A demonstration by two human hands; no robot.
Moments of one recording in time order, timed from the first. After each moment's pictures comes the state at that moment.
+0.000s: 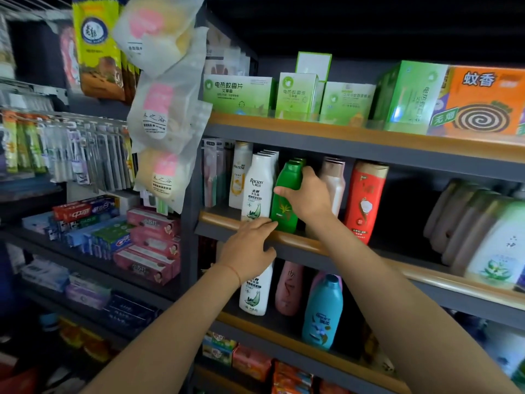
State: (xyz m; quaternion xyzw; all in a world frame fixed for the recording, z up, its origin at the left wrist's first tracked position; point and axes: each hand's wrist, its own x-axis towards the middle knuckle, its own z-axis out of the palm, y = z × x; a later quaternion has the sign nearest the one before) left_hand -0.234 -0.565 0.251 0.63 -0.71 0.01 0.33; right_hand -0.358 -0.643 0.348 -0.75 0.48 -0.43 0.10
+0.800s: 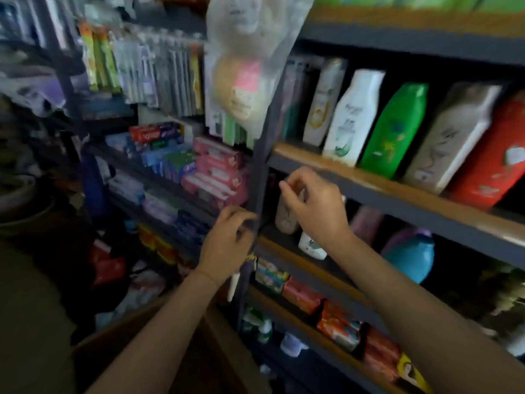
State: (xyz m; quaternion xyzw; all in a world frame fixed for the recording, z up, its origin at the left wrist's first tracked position) left_hand -0.126 -0.475 0.115 0.69 -0.52 -0.06 0.49; right_hand -0.277 -0.571 0.215 -0.86 0.23 -0.44 0.08
